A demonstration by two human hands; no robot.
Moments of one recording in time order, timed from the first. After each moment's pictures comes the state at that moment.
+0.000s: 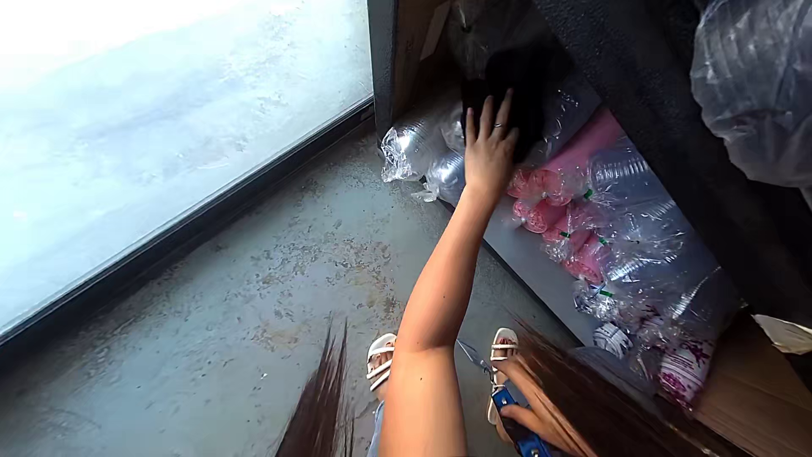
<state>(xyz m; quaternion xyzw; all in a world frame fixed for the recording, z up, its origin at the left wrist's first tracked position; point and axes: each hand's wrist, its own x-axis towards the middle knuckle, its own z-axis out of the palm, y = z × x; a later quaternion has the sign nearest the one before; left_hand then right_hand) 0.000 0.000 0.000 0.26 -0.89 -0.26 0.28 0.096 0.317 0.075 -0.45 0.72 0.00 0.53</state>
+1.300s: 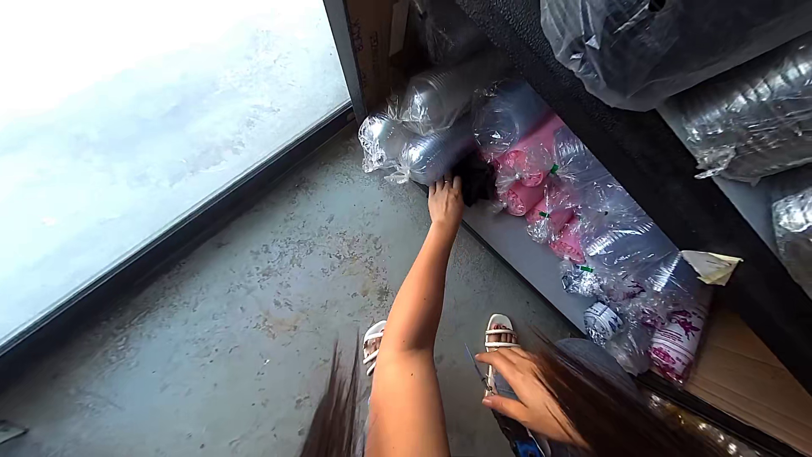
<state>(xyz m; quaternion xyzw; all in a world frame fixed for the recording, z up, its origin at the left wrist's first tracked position) 0.036 0.068 -0.100 0.37 -0.88 -0.31 0.07 0.103 0.352 0.083 -0.50 0.70 -0.09 0.50</state>
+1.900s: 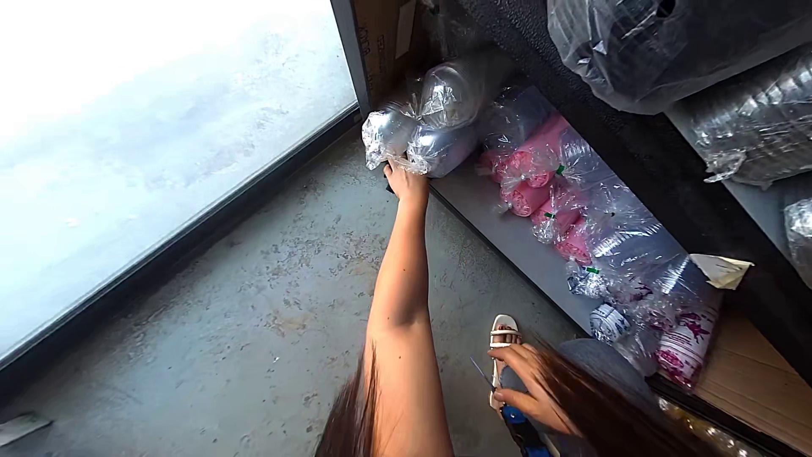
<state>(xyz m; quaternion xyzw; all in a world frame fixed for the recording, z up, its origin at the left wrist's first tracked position) 0.071 -0.015 -0.082 0.53 -0.81 -0.25 0.06 0.093 0.345 0.087 -0.48 0.70 -0.04 0.53</state>
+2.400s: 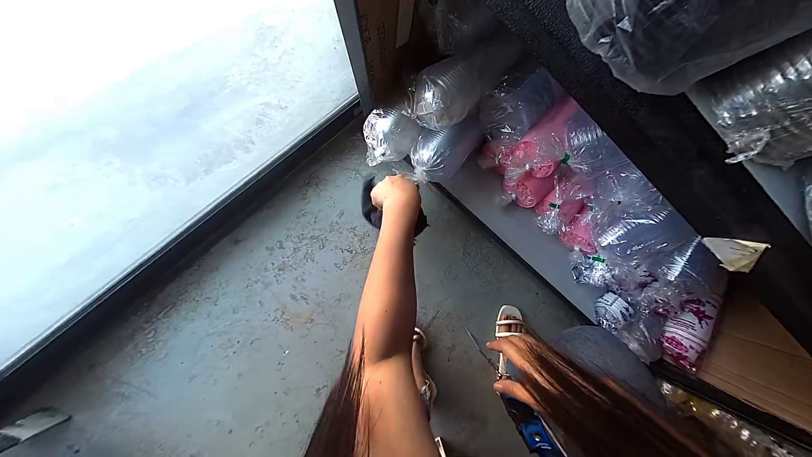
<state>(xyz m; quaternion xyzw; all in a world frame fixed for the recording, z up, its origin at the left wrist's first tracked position) 0.107 0.002 -0.008 0.55 -0.74 -0.27 -0.28 0.104 0.324 0.094 -0.46 0.68 0.01 0.57</state>
